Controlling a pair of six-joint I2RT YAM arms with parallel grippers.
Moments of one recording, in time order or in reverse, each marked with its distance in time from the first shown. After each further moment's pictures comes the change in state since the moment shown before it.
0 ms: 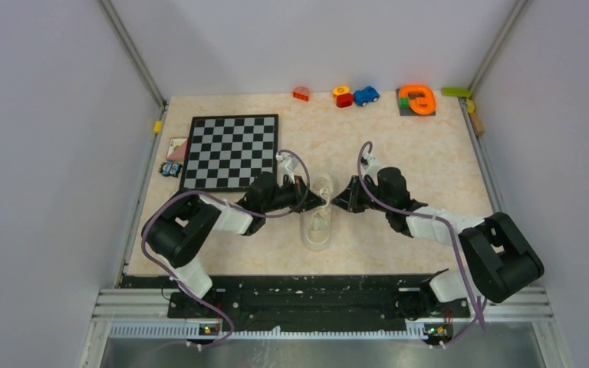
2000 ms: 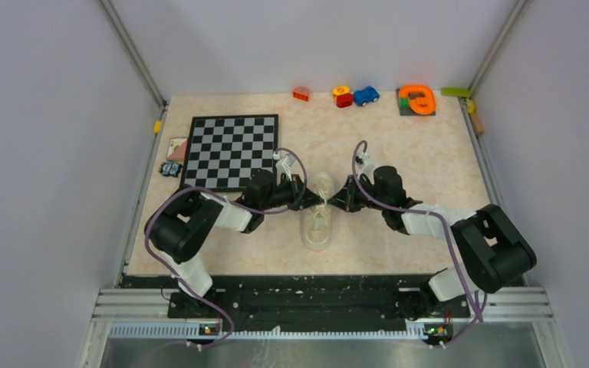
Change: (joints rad) left arm 0.037 0.035 0.010 0.022 0.051 -0.055; right arm 0.012 0.080 0.031 0.083 -0.053 0.002
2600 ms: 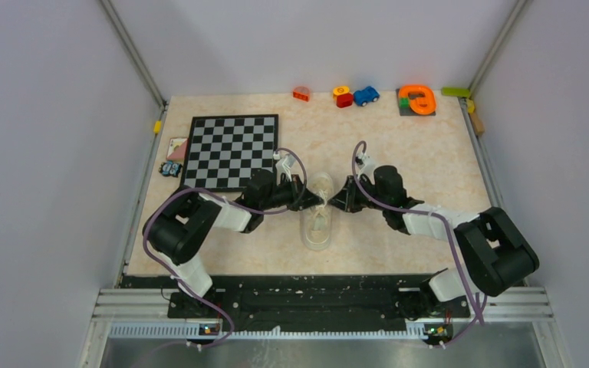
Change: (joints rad) left arm 0.000 -0.015 0.000 -0.032 -0.001 0.015; right arm 0.000 -0.037 0.007 -0.081 0.024 -0.045
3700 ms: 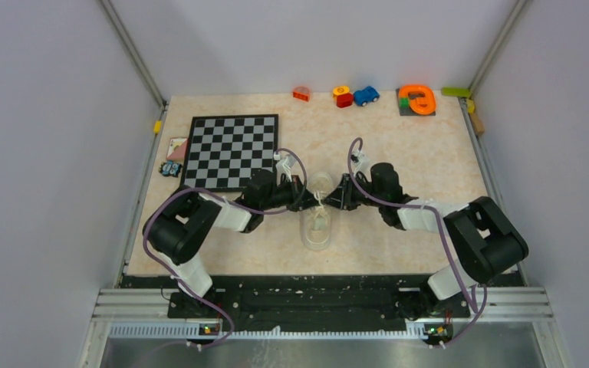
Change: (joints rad) left arm 0.000 0.000 0.002 -0.016 0.003 0.009; right arm -0.003 0.090 0.033 0.083 -0.087 0.038
